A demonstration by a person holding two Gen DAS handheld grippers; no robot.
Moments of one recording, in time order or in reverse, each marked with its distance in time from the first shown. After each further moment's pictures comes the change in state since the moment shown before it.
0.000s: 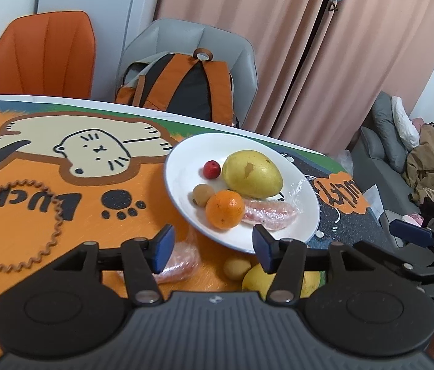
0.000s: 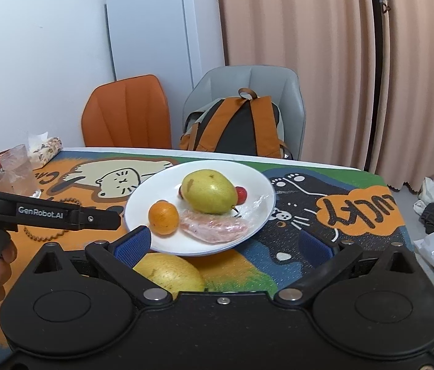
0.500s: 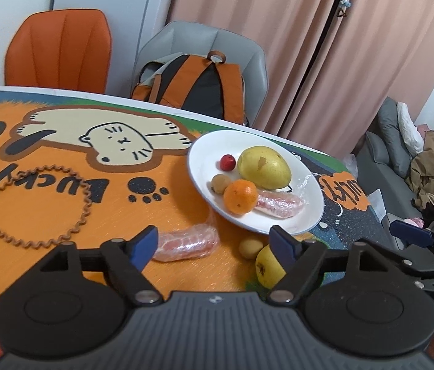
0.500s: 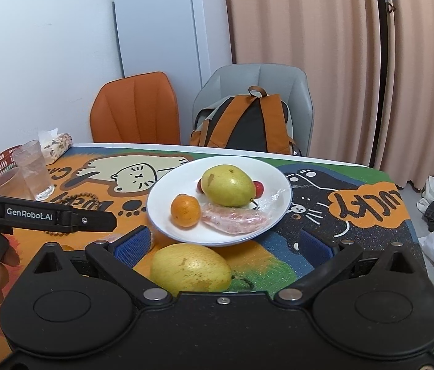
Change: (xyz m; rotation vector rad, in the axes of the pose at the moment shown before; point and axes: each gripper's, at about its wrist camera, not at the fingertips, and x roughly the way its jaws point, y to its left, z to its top) left arm -0.030 0.016 -0.011 -0.034 -0.002 0.025; right arm -0.016 0.021 -0.001 -0.003 0.014 0.014
